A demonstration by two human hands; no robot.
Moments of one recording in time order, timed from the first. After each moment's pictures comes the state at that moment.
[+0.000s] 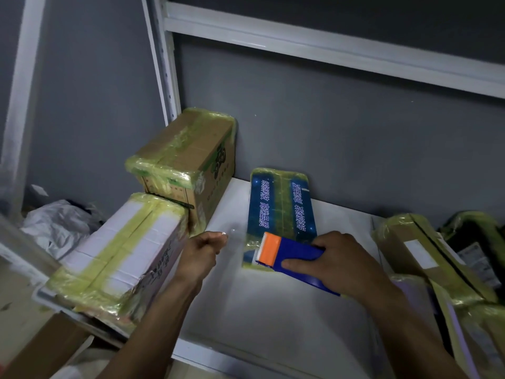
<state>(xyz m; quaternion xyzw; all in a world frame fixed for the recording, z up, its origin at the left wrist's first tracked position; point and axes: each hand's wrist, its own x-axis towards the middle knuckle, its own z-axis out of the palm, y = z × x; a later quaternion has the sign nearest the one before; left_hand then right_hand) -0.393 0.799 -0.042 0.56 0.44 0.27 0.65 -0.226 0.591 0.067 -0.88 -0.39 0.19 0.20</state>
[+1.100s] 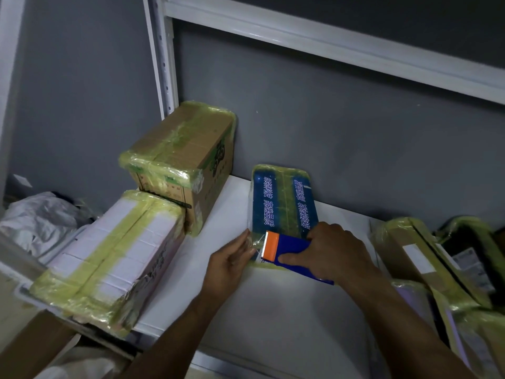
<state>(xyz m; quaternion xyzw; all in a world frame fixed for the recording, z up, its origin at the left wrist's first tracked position) -0.364 0.772 -0.098 0.70 0.21 0.32 0.61 -0.219 0.633 0.069 -0.93 -0.36 0.12 0.00</state>
